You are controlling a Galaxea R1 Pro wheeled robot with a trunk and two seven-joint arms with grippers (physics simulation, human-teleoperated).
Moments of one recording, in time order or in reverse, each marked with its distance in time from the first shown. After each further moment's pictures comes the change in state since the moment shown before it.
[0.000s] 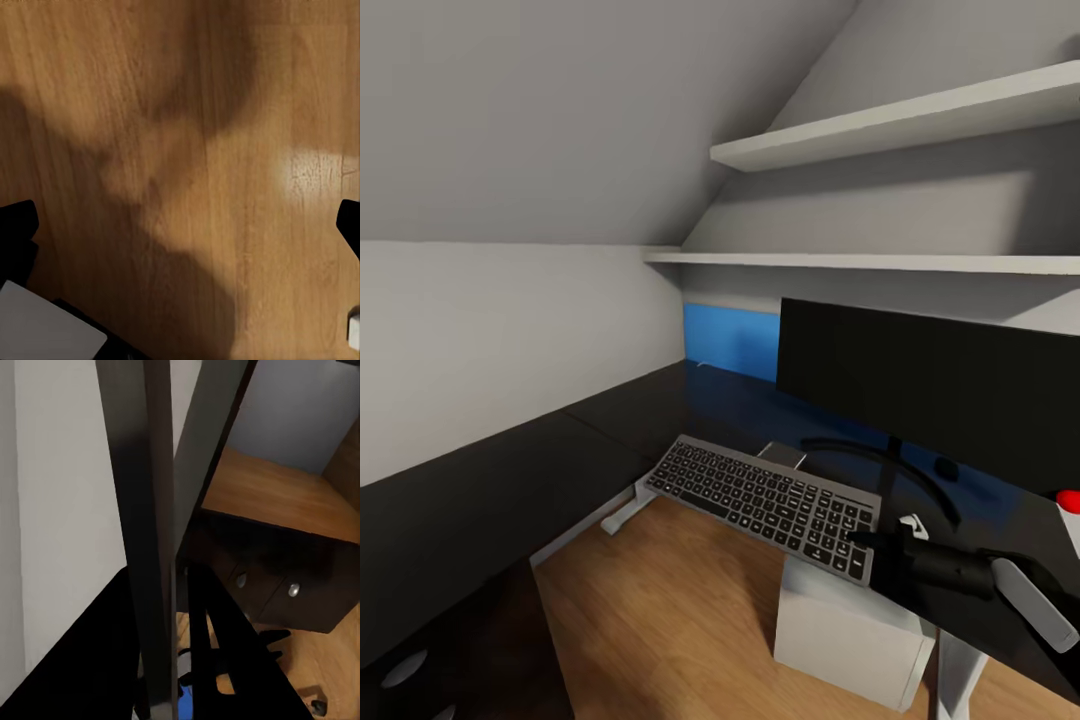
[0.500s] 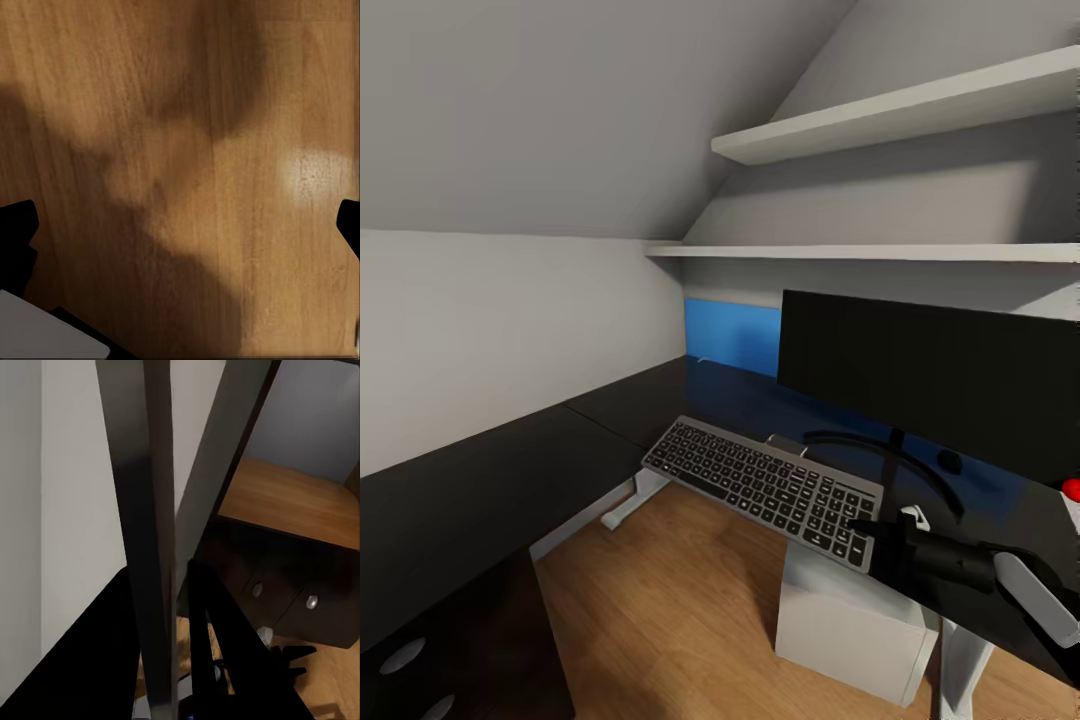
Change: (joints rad) left arm 0.000 0.000 0.000 0.000 0.001 0.000 0.000; right arm 0.002 -0.007 -0.002 -0.040 -0.096 0.001 -0.027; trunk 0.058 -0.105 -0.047
